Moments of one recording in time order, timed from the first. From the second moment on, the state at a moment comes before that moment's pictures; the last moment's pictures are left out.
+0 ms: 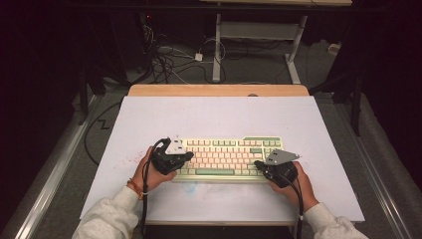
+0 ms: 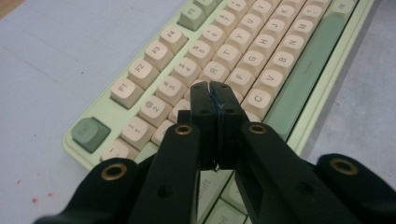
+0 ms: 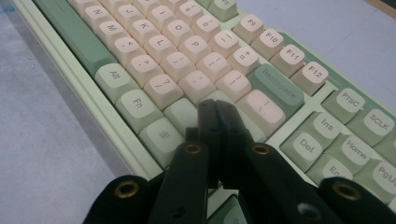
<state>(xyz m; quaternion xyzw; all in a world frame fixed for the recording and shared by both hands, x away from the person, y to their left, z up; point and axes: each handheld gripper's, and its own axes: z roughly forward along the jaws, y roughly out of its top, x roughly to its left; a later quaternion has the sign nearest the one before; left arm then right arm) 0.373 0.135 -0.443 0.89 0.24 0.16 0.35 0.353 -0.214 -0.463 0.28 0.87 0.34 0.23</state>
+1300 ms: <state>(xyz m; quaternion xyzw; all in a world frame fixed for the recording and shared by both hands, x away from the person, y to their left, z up) 0.405 0.087 -0.454 0.91 0.23 0.15 0.30 0.352 -0.213 -0.464 0.28 0.87 0.34 0.24</state>
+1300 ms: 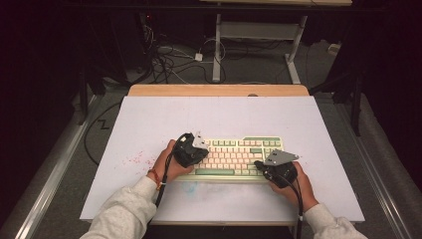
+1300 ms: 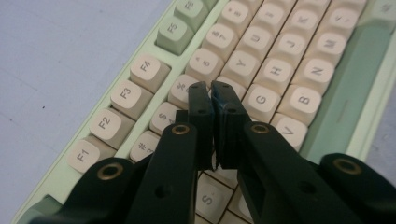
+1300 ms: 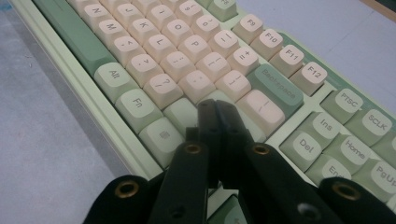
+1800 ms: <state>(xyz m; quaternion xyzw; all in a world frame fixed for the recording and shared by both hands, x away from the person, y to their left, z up) 0.386 0.109 -0.430 0.89 0.22 0.20 0.36 0.347 -0.217 -0.453 0.28 0.86 0.35 0.25</state>
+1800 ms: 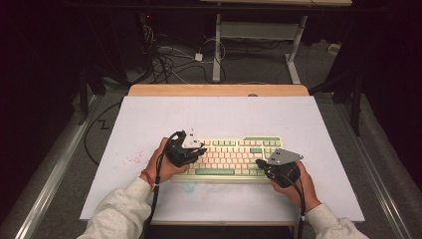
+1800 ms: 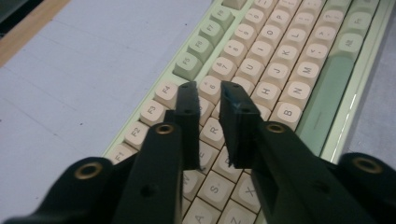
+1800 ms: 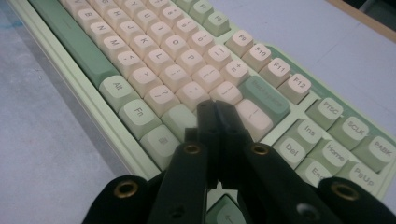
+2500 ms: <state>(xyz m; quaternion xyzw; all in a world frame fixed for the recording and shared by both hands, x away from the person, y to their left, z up) 0.345 0.172 -0.445 0.85 0.25 0.27 0.38 0.341 -0.220 -0.442 0.28 0.85 0.37 0.25</state>
